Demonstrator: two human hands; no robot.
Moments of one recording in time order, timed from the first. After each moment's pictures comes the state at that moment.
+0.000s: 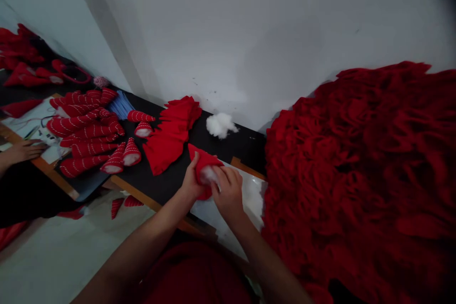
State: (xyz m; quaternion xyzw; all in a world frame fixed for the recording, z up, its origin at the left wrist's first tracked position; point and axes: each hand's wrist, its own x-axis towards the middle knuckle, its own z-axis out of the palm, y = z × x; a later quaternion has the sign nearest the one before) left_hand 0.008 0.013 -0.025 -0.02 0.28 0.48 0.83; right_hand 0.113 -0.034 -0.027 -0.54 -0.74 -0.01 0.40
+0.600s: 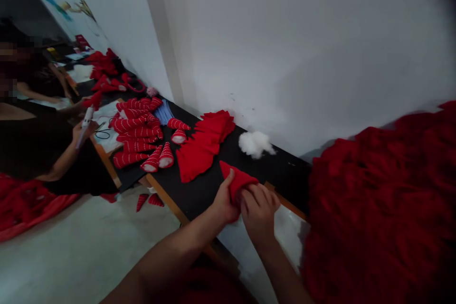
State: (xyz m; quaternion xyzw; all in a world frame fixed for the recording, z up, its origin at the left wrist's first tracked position) left_hand 0.007 0.013 -0.018 -0.10 0.27 0.48 0.83; right_hand 0.107 -0.012 -0.037 -0.47 -0.77 -0.11 0.41
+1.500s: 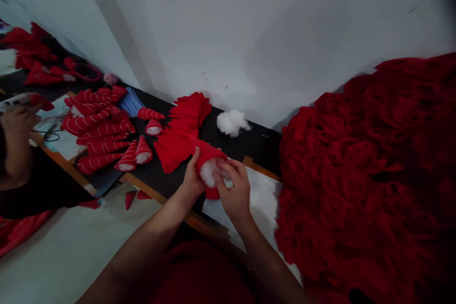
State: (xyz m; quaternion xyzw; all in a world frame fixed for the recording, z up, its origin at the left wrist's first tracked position) left_hand -0.020 0.023 -0.003 0.00 0.27 0.51 0.82; right_hand 0.078 -0.021 -0.011 -0.56 -0.60 0.24 0.51
